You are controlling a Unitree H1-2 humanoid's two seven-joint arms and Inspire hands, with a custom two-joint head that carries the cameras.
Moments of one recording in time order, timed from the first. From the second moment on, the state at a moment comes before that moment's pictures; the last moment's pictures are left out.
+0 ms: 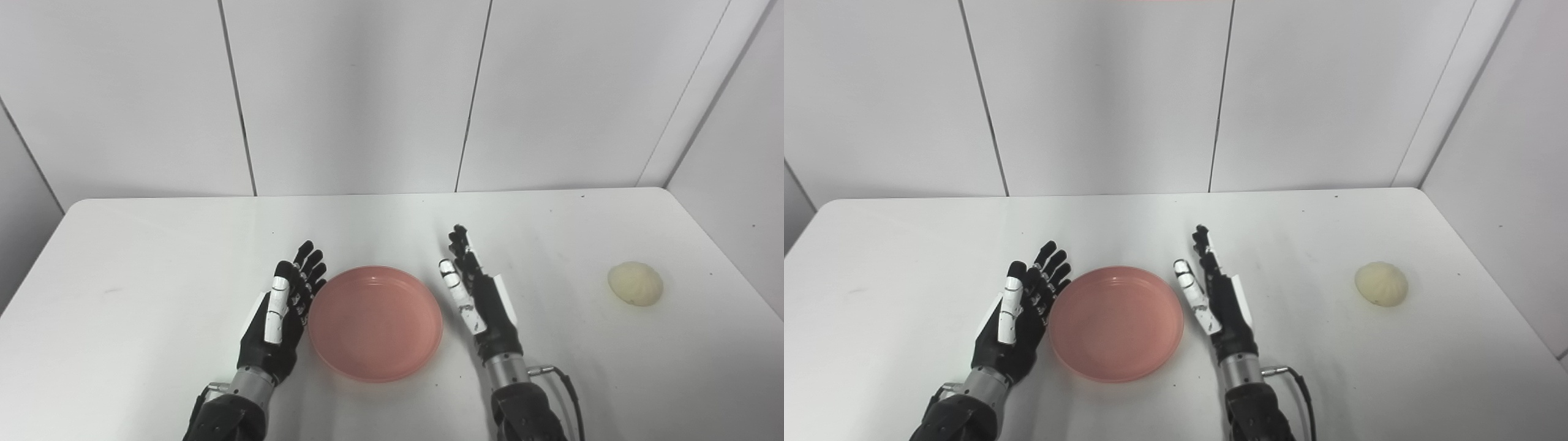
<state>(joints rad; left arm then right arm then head) -0.27 -0.04 -0.06 0.22 -0.21 0.00 -0.21 -0.25 -0.02 -0.02 0.09 -0.16 -0.13 -0.06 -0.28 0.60</state>
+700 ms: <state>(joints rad) -0.29 -0.02 -0.06 0.25 -0.16 -0.05 -0.21 -0.36 -0.30 -0.09 -0.13 -0.49 0.30 -0.08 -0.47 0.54</state>
